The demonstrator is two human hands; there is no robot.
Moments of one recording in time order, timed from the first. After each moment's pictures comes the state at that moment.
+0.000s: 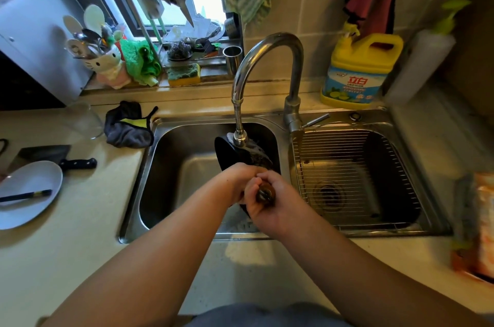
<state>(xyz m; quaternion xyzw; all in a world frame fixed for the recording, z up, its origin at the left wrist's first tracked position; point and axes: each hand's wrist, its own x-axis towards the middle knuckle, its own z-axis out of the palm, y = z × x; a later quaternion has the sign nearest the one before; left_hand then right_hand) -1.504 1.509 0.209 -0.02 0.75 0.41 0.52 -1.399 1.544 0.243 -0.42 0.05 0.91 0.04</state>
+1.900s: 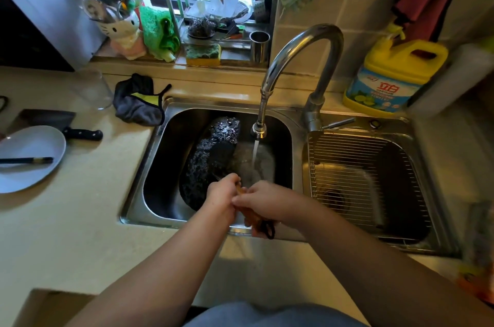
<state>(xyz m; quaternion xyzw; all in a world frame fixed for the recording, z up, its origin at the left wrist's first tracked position) -1.509 1.452 0.150 -0.31 0.62 0.63 0.35 -1.438 1.542 0.201 -0.27 -0.74 0.53 -0.31</state>
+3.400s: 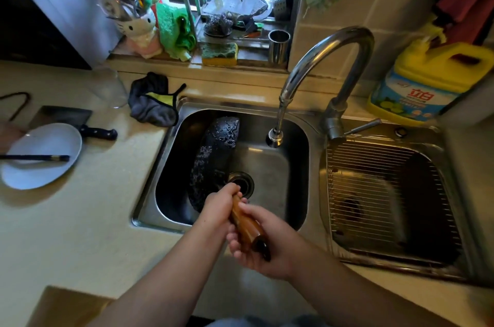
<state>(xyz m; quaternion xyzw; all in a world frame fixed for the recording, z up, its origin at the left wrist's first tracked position) -1.517 1.428 0.157 -0.31 0.59 0.65 0.35 -1.424 1.506 0.190 -0.36 -0.22 0.84 -0.33</state>
